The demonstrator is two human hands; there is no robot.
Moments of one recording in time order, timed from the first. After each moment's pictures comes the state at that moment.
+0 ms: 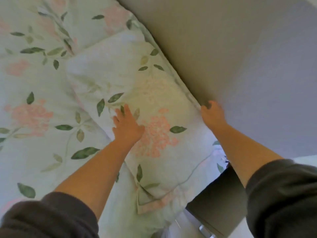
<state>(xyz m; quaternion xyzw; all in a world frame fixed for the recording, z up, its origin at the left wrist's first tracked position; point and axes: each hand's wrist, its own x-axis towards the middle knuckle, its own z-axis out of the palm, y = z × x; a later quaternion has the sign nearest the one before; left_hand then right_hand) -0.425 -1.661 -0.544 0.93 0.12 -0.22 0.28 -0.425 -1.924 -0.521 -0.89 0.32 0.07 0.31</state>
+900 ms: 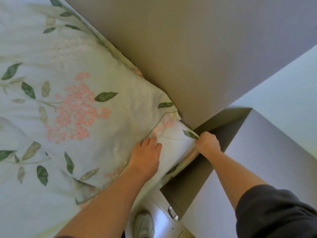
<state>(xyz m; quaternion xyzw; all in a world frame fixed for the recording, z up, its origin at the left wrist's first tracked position) -0.600 -1.864 -0.645 0.90 -0.38 -0.22 -0.02 -0.638 -2.075 -0.656 -0.84 0.45 0.24 0.18</state>
